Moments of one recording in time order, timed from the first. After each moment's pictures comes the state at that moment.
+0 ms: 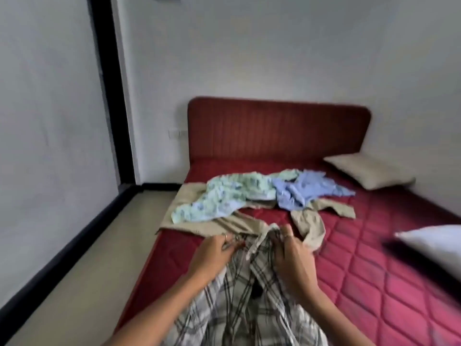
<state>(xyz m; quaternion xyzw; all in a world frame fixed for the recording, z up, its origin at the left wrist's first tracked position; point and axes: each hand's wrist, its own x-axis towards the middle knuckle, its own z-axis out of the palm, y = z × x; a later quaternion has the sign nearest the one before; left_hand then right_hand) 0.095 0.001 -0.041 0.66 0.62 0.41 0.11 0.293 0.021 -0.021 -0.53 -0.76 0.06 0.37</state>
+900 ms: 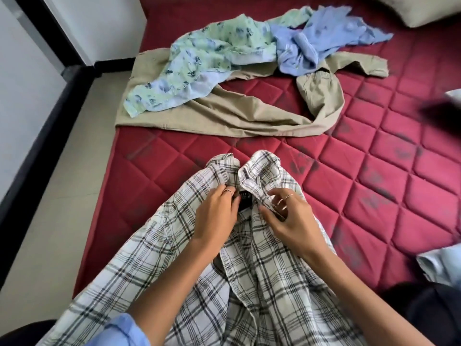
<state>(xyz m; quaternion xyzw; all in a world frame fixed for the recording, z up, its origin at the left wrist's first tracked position) 0.148 0.035 -0.206 0.66 0.71 0.22 0.09 0.322 0.047 -0.183 -0.53 -0.75 0.29 0.27</state>
